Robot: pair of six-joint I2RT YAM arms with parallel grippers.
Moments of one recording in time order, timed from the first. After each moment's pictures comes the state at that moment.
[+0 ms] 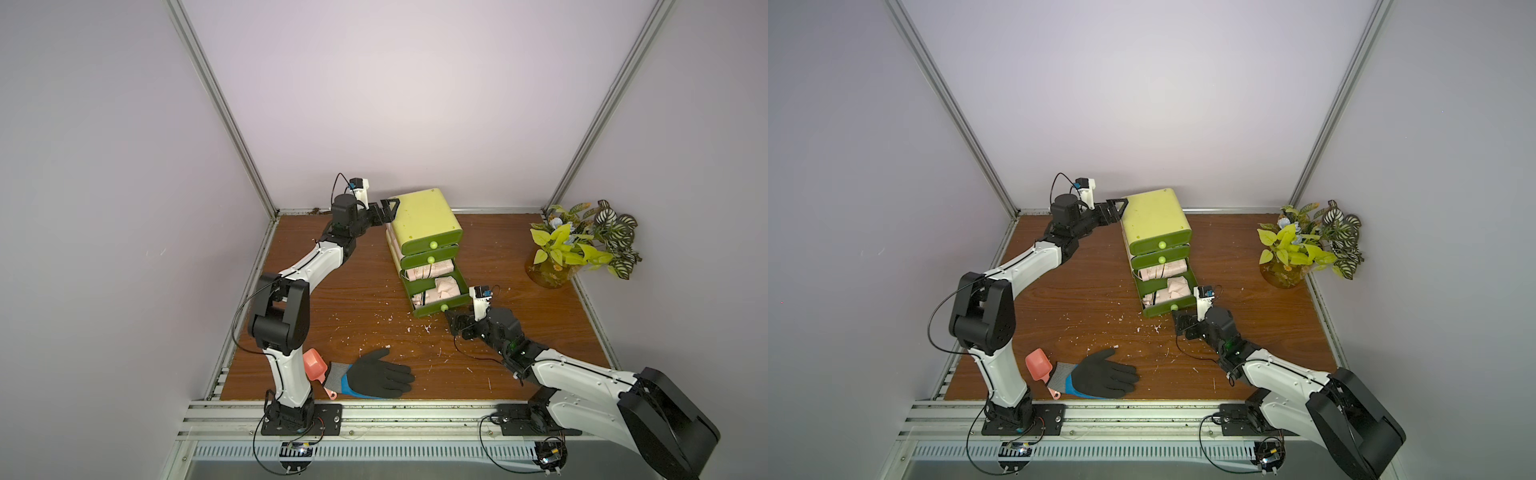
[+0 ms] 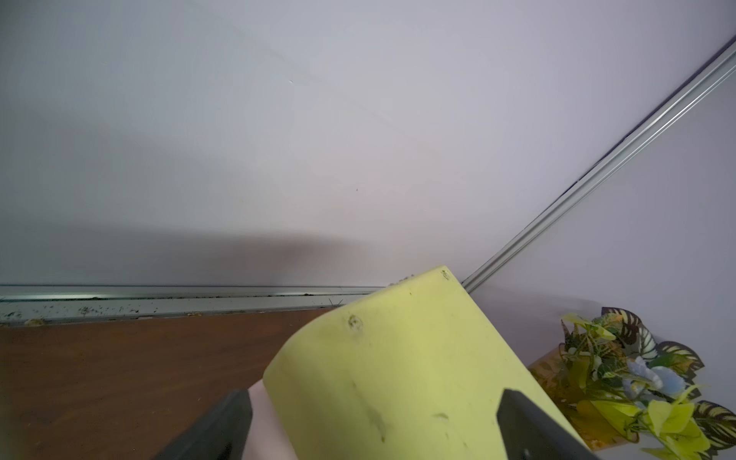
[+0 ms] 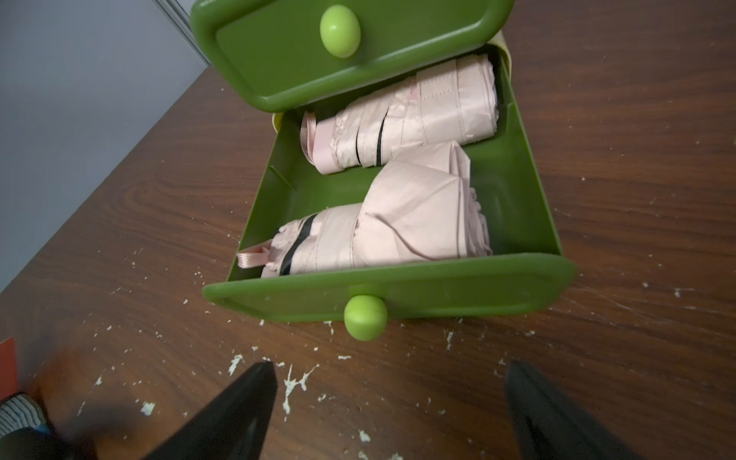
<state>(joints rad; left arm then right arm) -0.27 1.92 1.48 0.29 0.38 -0.48 0.66 1.12 0.25 0.41 0.09 0.45</state>
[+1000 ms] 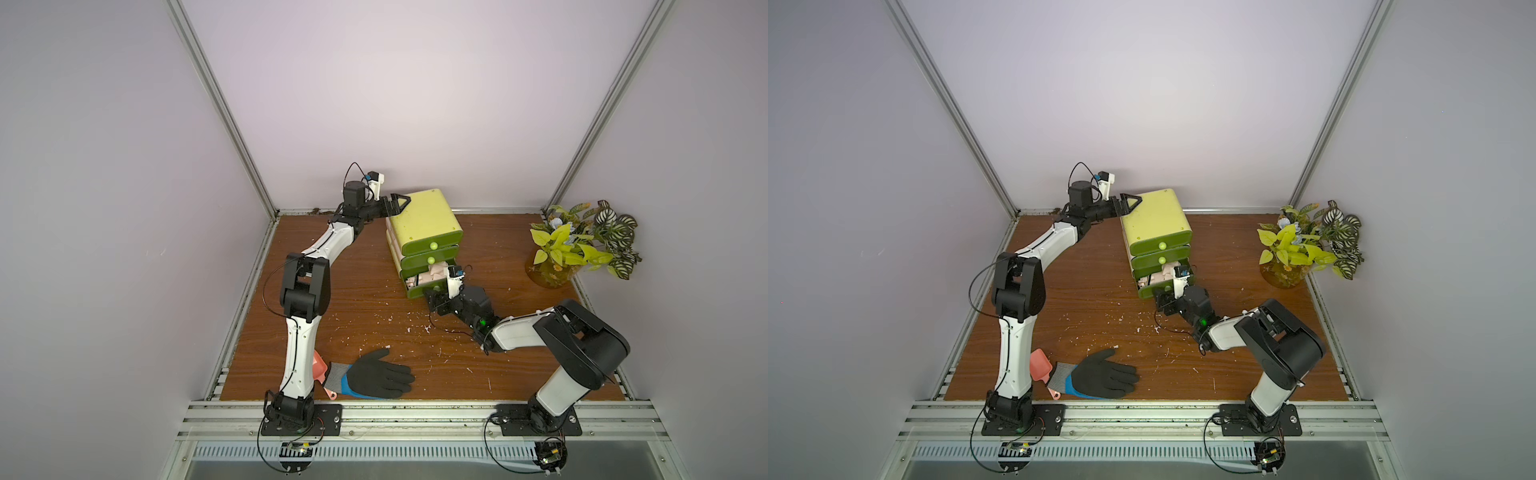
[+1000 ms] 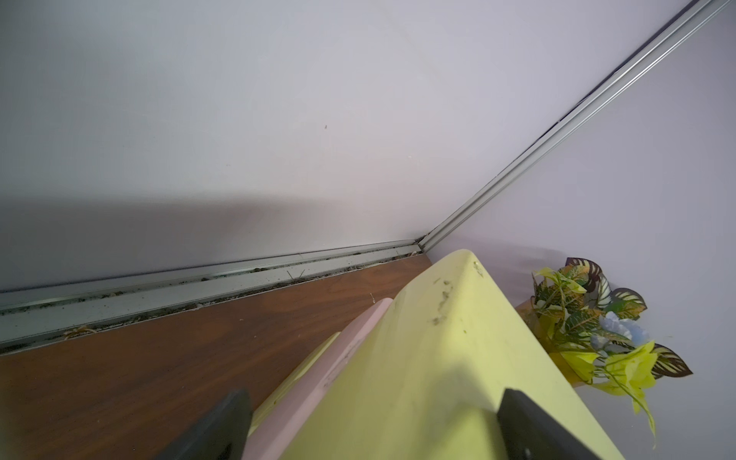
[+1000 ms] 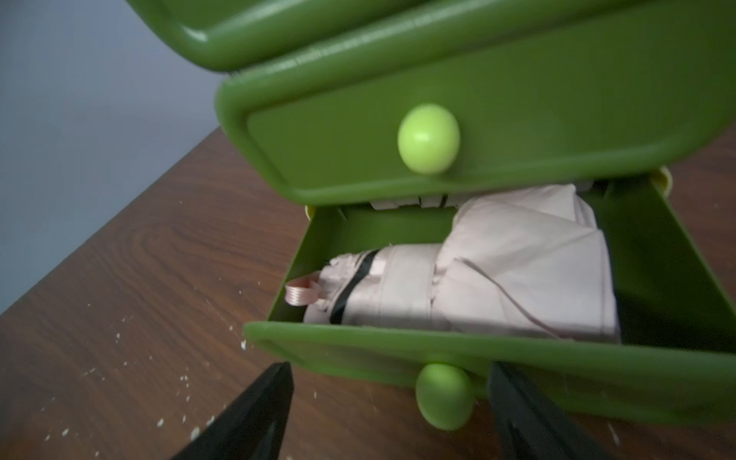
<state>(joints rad) -0.25 2.27 1.89 0.12 0.67 -0.50 0.65 1.69 0.53 0.87 0.04 0.35</state>
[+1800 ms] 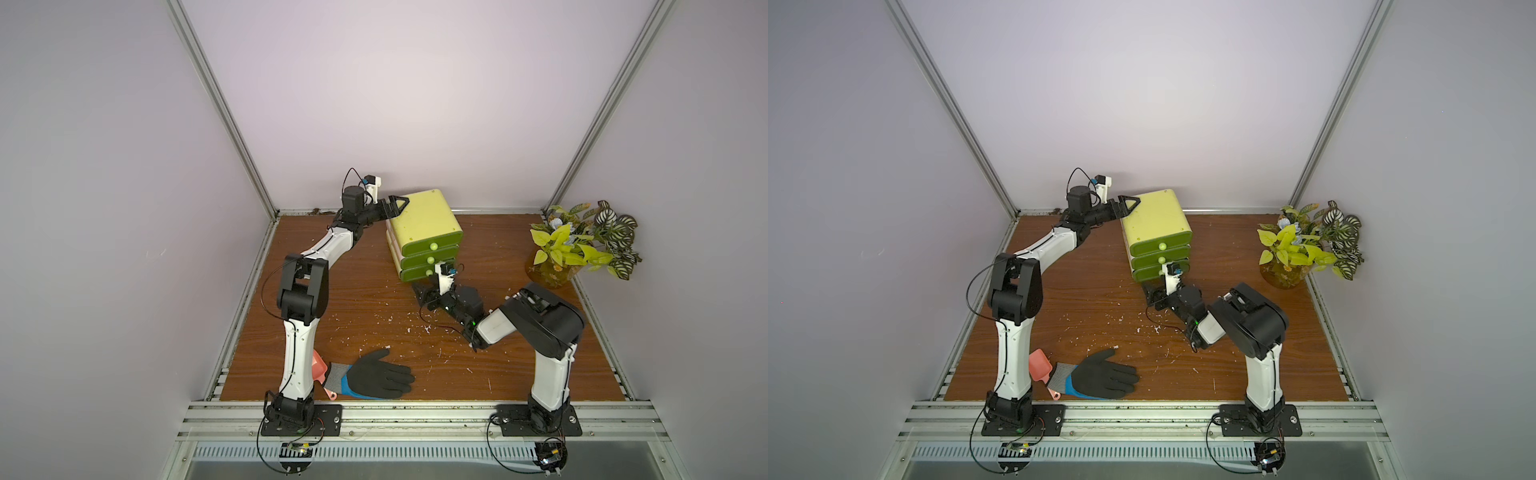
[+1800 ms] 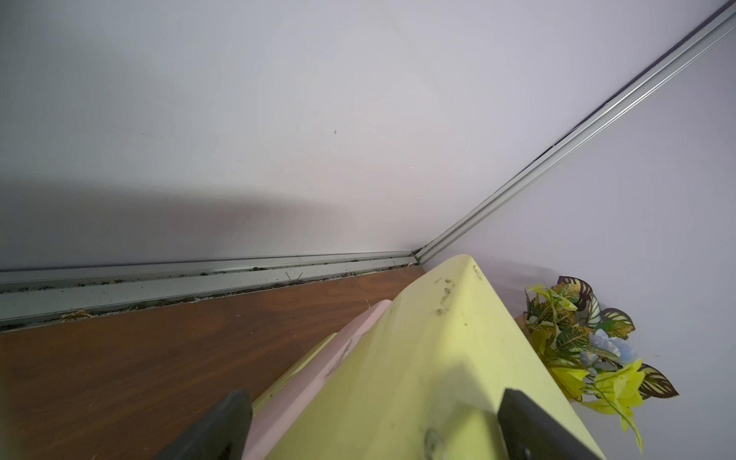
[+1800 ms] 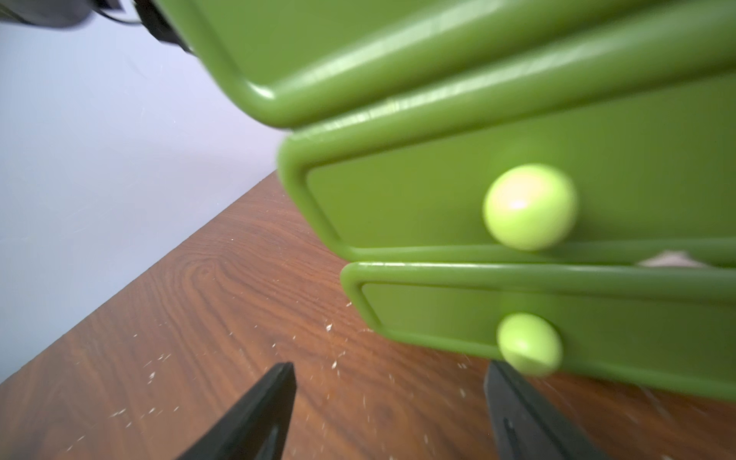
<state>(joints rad) -0.25 2.22 1.78 0.23 0.63 -0.59 0.65 1.87 0.53 1.21 -0.03 0.36</state>
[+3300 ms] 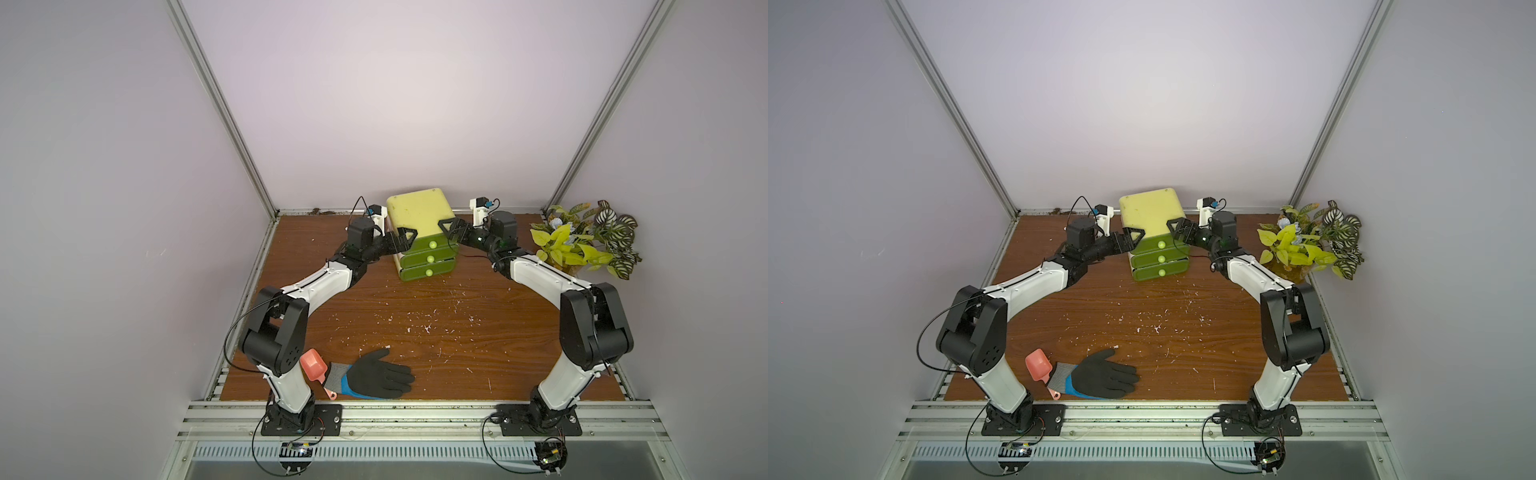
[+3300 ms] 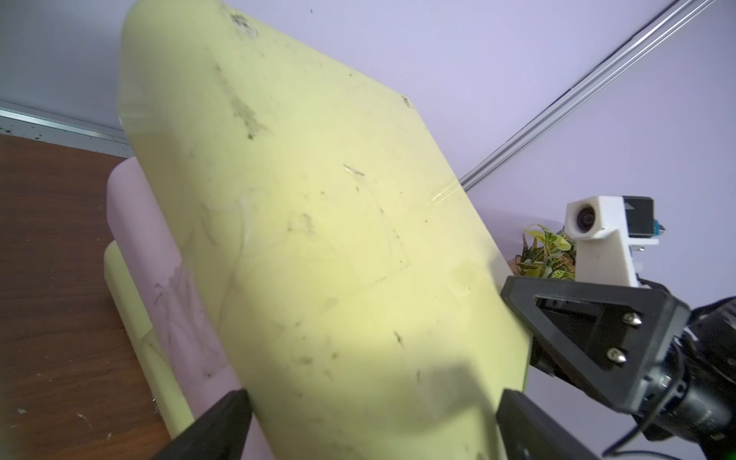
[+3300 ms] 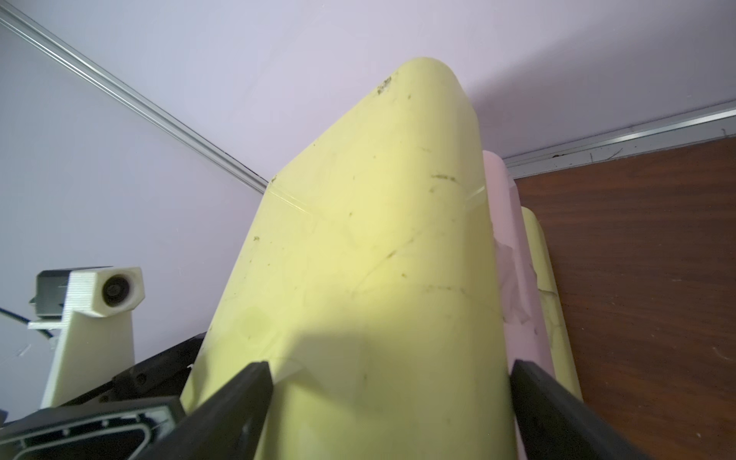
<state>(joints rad) -0.43 1.72 1.17 0.26 0.36 -0.61 0.30 1.72 1.18 0.25 -0.42 0.62</state>
